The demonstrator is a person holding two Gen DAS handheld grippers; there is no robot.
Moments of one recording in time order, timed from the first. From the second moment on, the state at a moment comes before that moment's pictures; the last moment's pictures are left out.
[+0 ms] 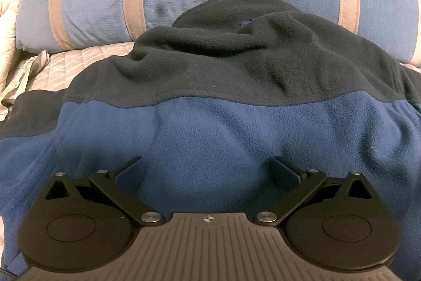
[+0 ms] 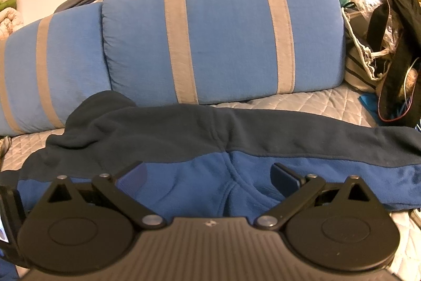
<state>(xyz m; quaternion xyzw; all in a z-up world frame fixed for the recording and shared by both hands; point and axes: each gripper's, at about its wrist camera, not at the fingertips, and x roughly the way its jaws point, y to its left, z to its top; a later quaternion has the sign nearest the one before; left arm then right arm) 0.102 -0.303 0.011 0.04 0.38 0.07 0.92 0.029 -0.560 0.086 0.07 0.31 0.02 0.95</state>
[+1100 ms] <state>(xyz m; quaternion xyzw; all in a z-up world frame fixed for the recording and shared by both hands) 0.102 -0.303 0.010 0.03 0.37 0.07 0.93 0.031 -0.552 0.083 0.06 0.31 0.05 0.95</state>
